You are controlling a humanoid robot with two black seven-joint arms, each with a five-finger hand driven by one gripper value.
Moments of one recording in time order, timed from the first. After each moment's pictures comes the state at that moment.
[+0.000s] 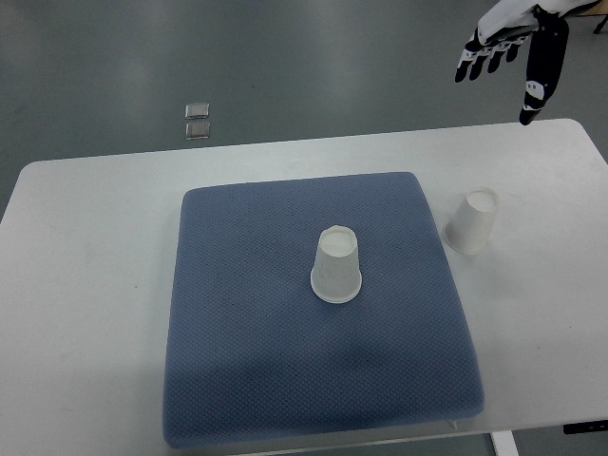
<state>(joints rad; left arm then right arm) -0.07 0.00 0.04 -0.34 0.06 0.06 0.09 2.41 -0.46 -1.15 1.30 -0.48 0.61 0.09</state>
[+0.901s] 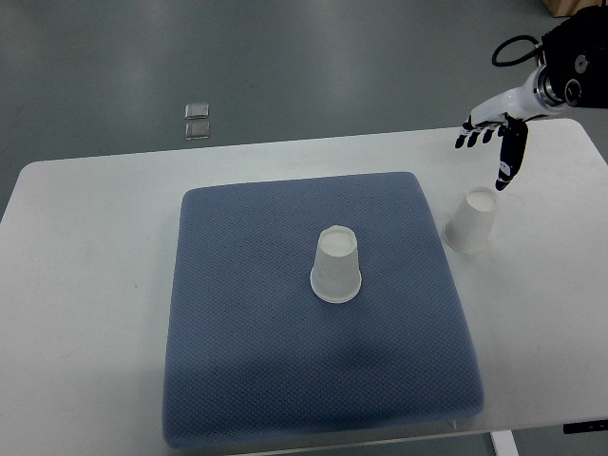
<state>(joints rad) -0.06 0.00 0.04 -0.33 0.06 0.06 0.09 1.92 -0.35 -1.16 1.10 -0.42 0.30 0.07</state>
